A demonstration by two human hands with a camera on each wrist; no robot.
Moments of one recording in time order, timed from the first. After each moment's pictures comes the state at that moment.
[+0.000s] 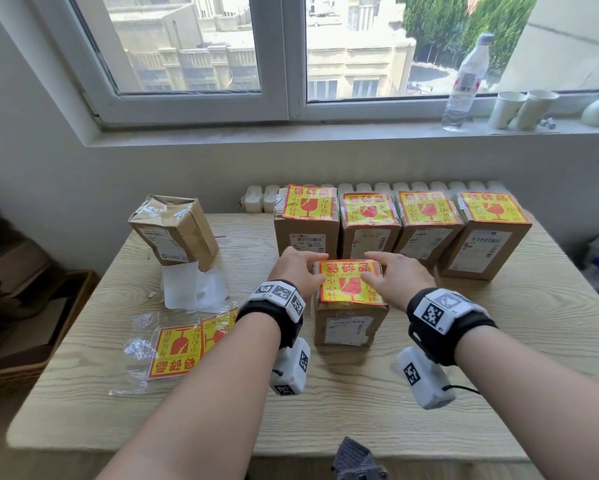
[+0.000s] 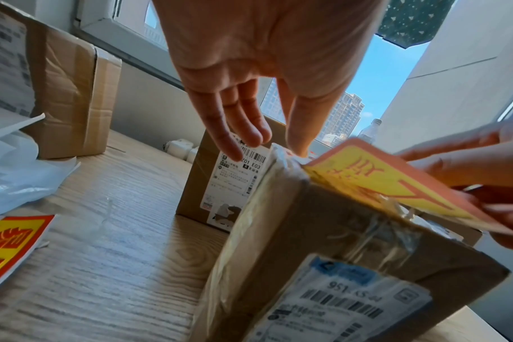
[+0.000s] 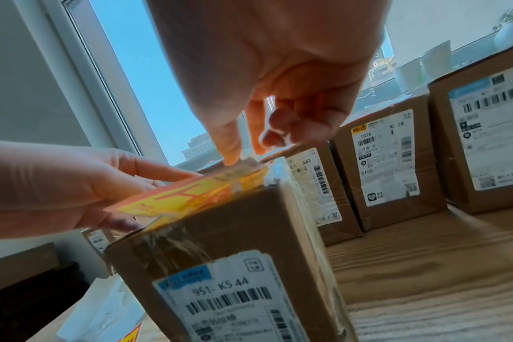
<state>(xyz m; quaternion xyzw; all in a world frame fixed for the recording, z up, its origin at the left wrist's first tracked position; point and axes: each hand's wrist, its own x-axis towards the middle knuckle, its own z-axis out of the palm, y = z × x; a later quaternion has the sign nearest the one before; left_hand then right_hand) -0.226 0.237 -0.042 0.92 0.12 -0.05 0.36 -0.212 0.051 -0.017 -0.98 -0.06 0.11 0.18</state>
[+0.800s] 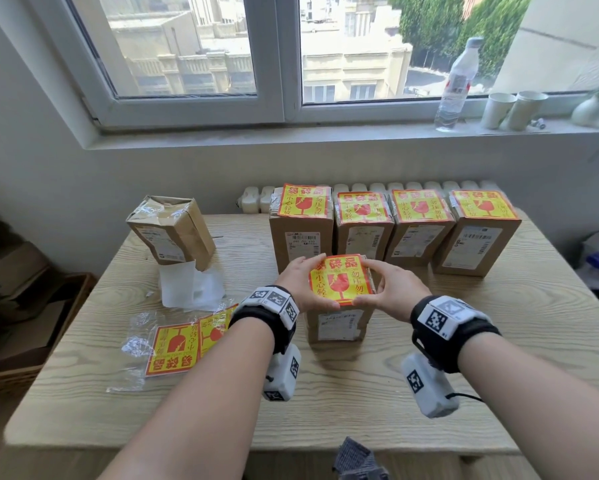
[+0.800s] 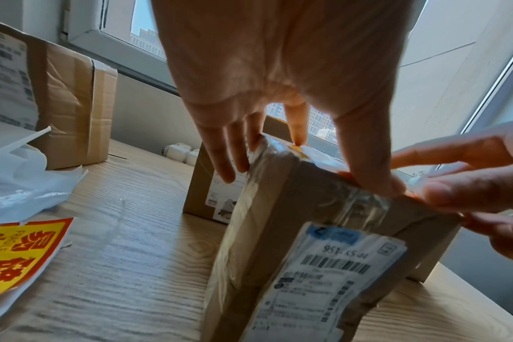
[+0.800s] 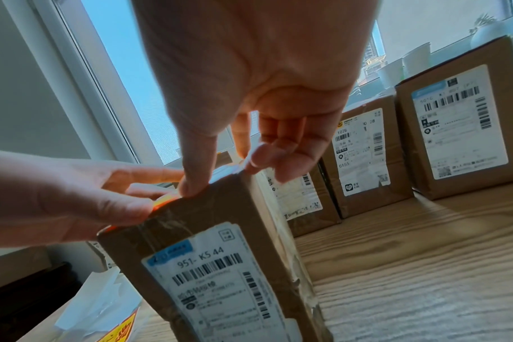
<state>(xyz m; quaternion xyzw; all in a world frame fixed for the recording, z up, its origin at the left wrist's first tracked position) -0.241 0.231 -0.048 0.93 0.06 -0.17 0.33 -0.220 0.032 -0.039 -0.95 -0.11 0.15 0.24</state>
